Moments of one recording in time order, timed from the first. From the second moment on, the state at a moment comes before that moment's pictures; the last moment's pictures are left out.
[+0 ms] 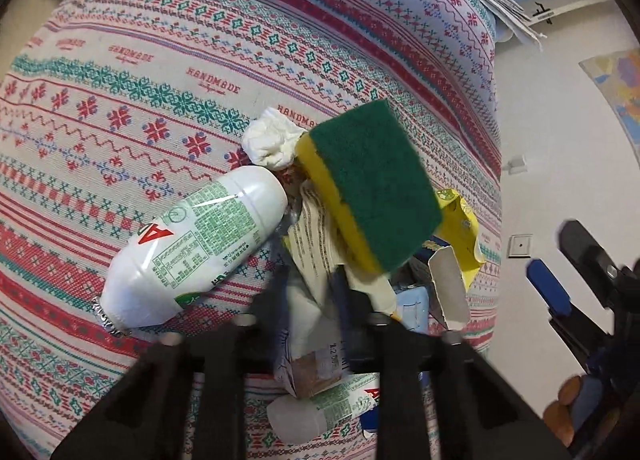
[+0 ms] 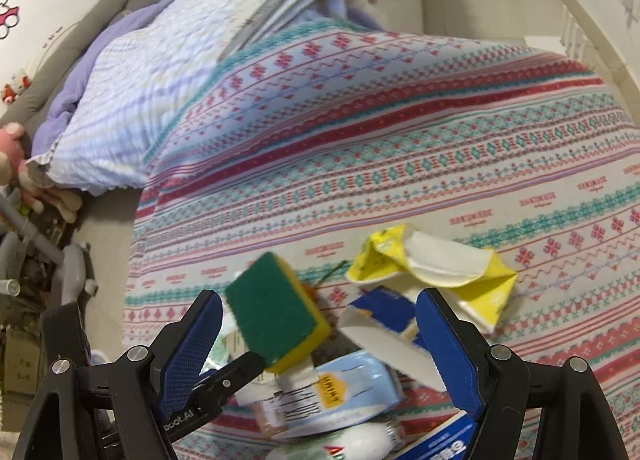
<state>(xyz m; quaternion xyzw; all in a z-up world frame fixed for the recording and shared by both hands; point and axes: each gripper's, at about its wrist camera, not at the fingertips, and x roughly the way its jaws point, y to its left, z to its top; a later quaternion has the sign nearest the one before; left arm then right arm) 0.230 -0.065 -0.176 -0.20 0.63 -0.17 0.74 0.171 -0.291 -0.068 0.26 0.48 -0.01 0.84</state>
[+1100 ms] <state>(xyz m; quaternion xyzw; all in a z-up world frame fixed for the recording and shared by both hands) 0.199 0.080 -0.088 -0.17 0.58 -0.15 0.78 0.234 -0.251 -0.145 0.30 0.54 0.05 0.79</state>
